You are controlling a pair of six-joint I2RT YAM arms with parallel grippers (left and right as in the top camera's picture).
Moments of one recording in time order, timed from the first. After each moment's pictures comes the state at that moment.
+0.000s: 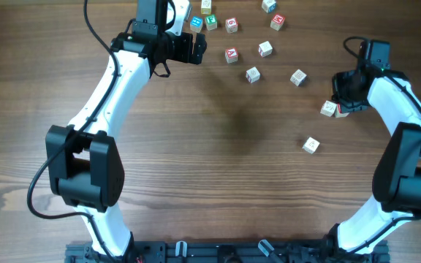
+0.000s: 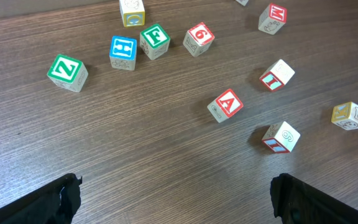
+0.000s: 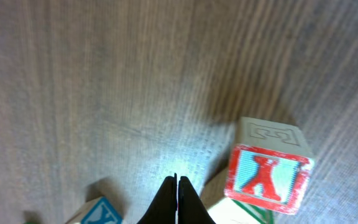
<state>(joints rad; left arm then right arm) -0.24 1.97 1.66 -0.54 0.23 -0.02 -0.17 1.90 1.25 -0.58 -0.04 1.24</state>
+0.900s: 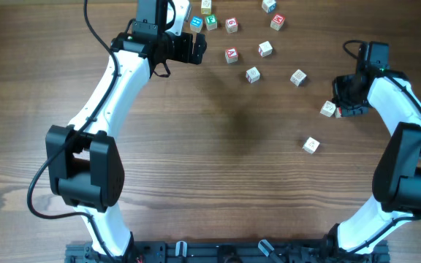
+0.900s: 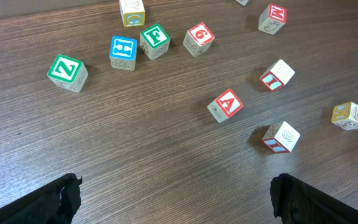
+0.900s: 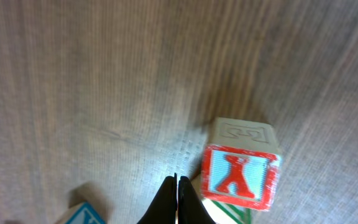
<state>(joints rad) -0.24 1.97 1.66 -0.54 0.23 -0.02 -0.17 1.90 1.25 -0.61 -0.02 1.24</state>
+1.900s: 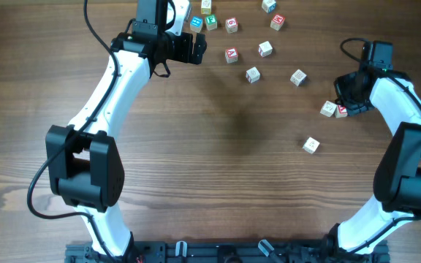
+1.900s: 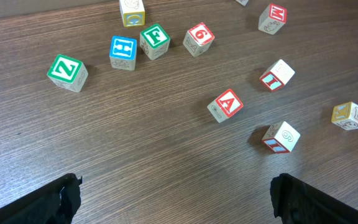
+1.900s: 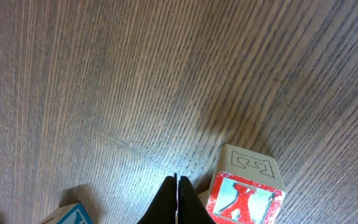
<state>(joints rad) -0.24 1.97 1.66 -0.54 0.23 -0.02 -0.19 1.90 1.25 -0.58 0.00 1.07</state>
